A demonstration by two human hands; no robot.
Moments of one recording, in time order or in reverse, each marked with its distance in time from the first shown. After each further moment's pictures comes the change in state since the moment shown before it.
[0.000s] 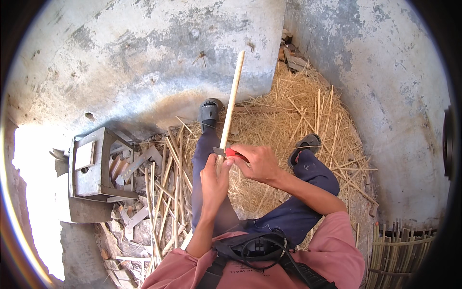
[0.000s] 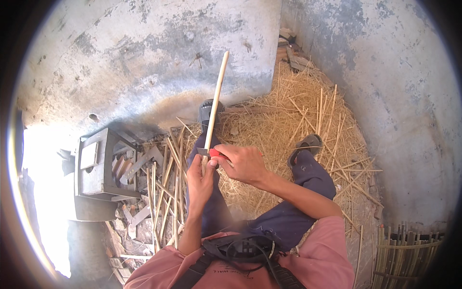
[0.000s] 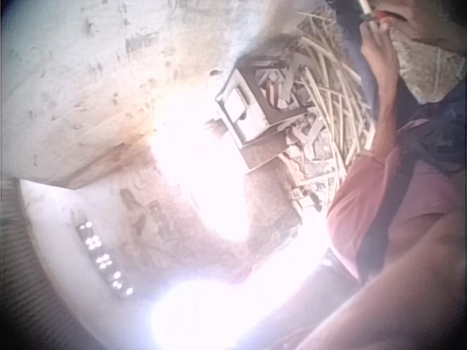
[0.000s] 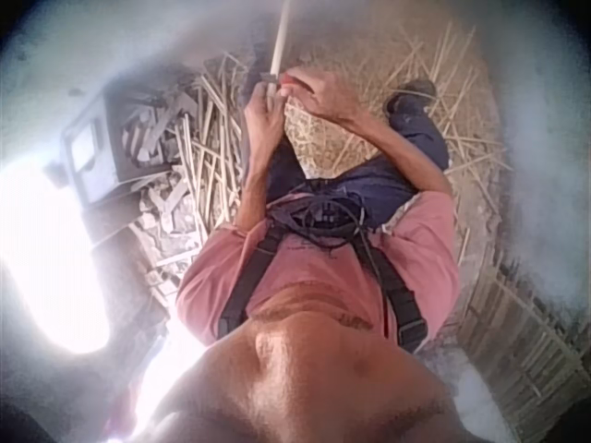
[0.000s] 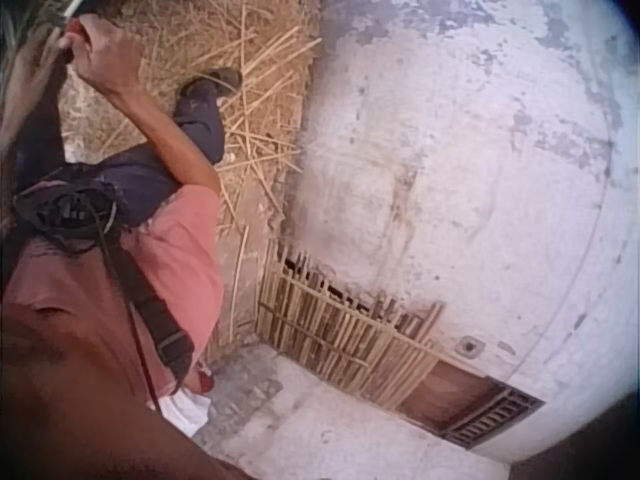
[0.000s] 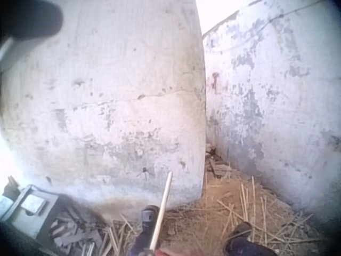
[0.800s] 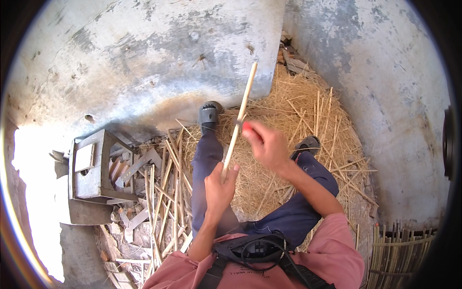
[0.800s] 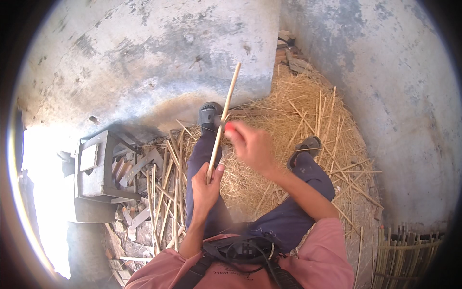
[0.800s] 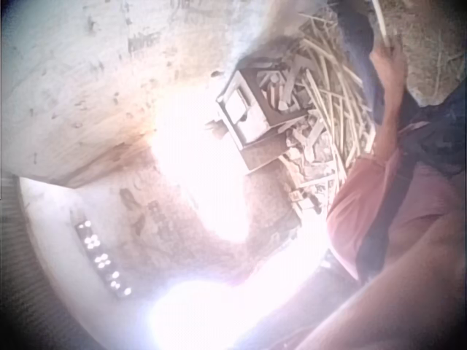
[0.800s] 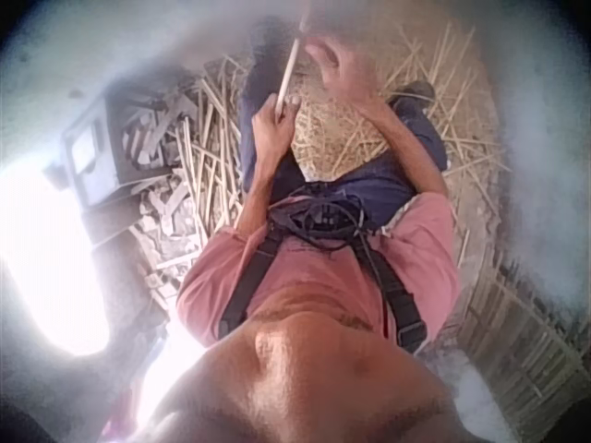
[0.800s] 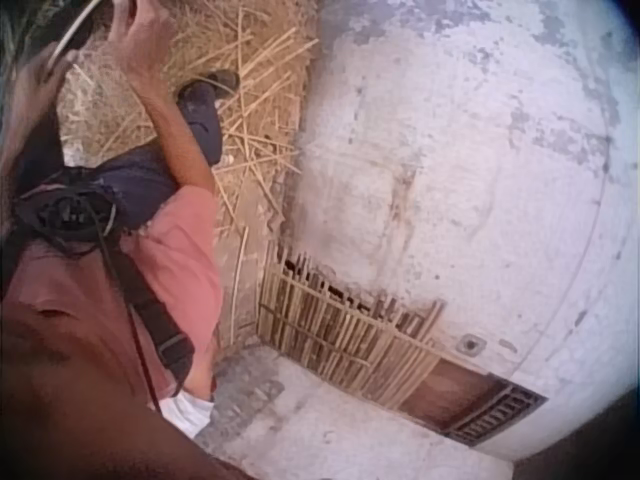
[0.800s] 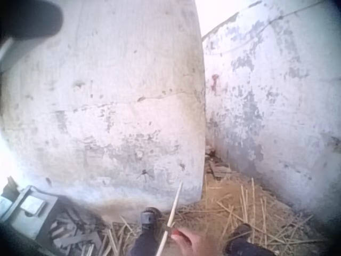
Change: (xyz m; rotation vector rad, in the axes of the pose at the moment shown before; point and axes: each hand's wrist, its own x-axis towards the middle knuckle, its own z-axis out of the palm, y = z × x) left_hand -0.012 0.011 0.010 0.201 0.032 -0.061; right_hand 0.027 0.010 -0.032 -0.077 0.106 0.237
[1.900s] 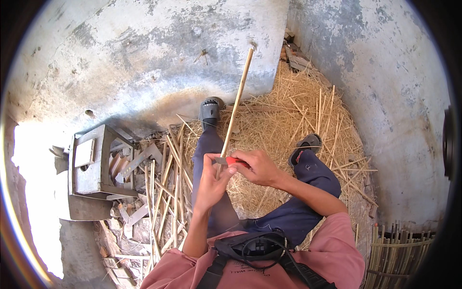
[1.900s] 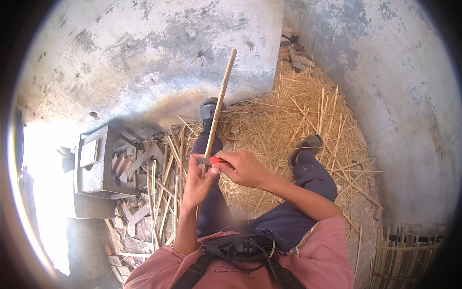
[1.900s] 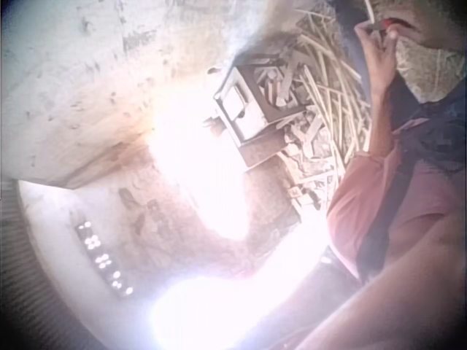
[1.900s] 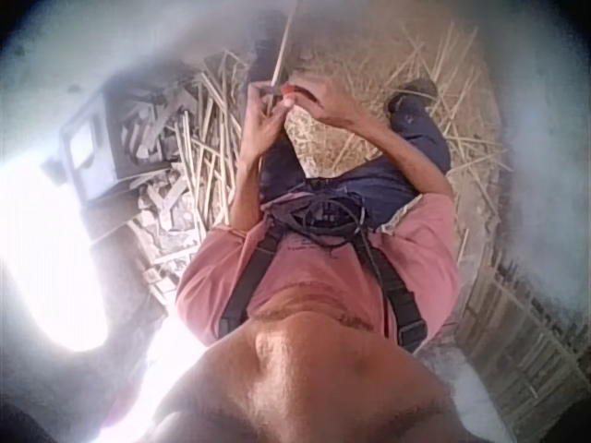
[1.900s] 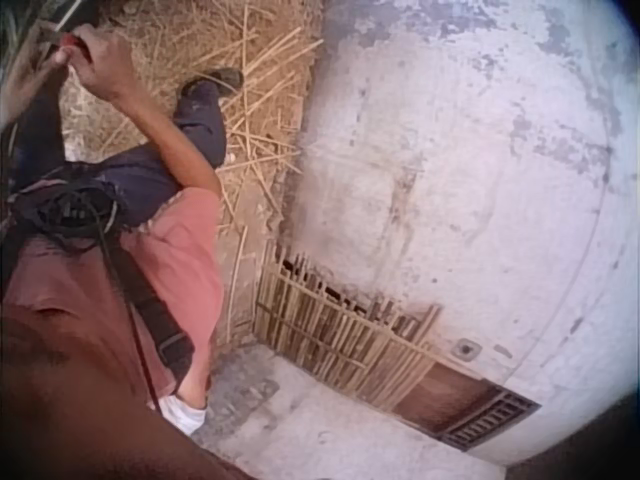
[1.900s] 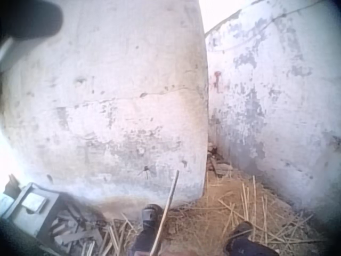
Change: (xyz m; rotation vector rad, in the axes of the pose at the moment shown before) left_hand 0.011 -0.023 -0.021 -0.544 -0.289 0.032; right_hand -0.038 0.002 0.027 0.298 -0.400 -0.182
